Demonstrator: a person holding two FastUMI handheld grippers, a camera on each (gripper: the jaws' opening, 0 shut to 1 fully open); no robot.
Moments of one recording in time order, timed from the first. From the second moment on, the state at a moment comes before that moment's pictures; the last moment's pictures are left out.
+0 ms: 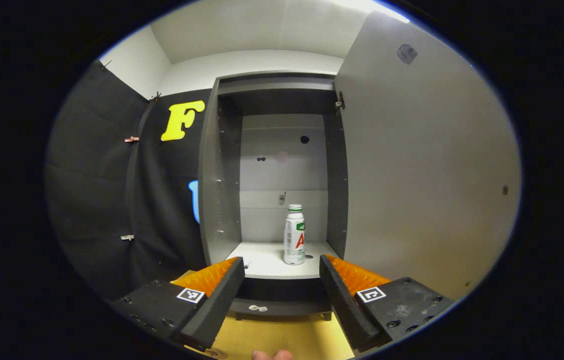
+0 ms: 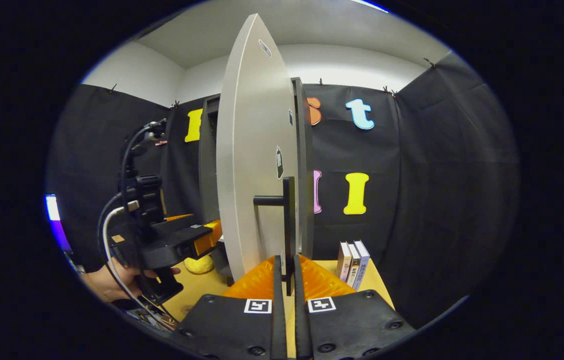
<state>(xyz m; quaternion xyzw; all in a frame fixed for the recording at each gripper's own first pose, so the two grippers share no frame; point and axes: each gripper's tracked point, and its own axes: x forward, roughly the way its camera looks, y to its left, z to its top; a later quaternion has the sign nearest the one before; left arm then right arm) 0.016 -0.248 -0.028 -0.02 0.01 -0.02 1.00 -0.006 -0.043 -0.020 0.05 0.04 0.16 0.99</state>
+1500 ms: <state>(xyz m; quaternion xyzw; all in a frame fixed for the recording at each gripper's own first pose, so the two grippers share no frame) 0.331 -0.288 -0.091 -0.06 0.07 -0.05 0.99 0.006 -0.173 -0.026 0.06 0.03 -0.05 1.00</state>
